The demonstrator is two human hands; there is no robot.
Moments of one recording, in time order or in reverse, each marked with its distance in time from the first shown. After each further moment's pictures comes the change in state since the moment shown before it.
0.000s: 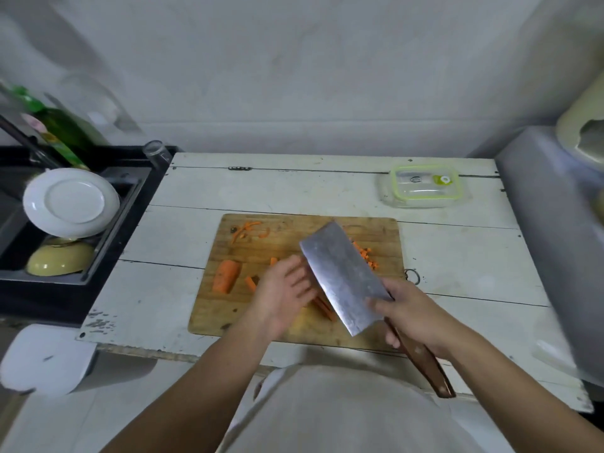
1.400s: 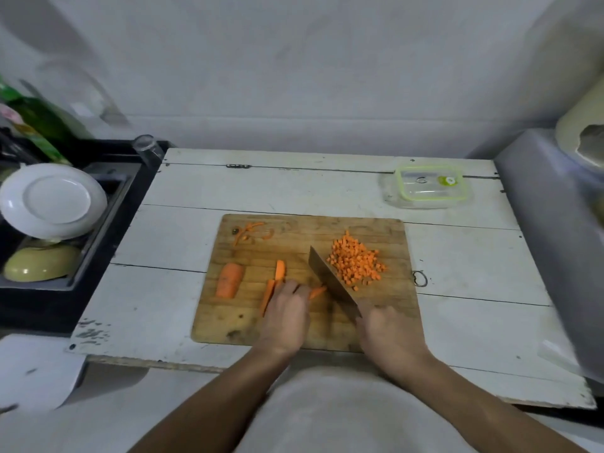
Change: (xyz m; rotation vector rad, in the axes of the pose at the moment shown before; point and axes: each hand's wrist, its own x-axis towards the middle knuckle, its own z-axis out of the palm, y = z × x) left_hand 0.028 -0.035 -0.057 1.745 0.174 0.770; right_hand 0.030 0.016 0.071 -0.941 0.280 -0.008
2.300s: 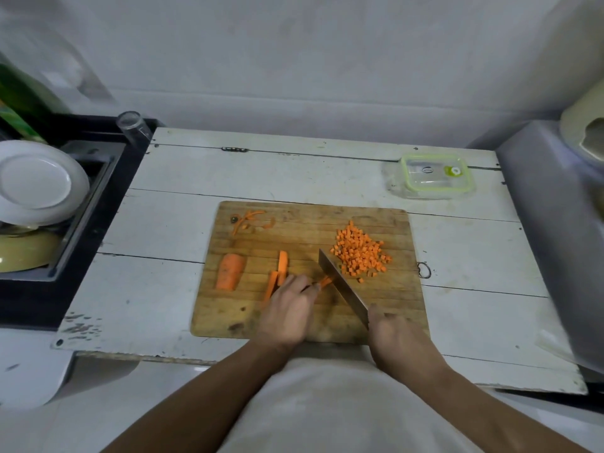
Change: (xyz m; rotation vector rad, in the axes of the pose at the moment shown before) left_hand 0.002 -0.023 0.013 0.032 -0.020 0.251; right_hand -0.020 -0.015 -0.001 -0.187 -0.118 0.024
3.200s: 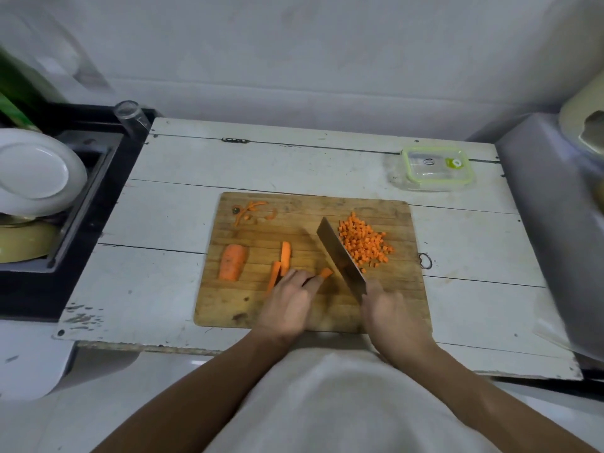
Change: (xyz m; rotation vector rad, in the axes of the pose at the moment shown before) left_hand -0.009 -0.002 -0.012 -0.030 -0.106 0.008; right_hand 0.012 -0.016 -0.003 0.095 0.176 0.040
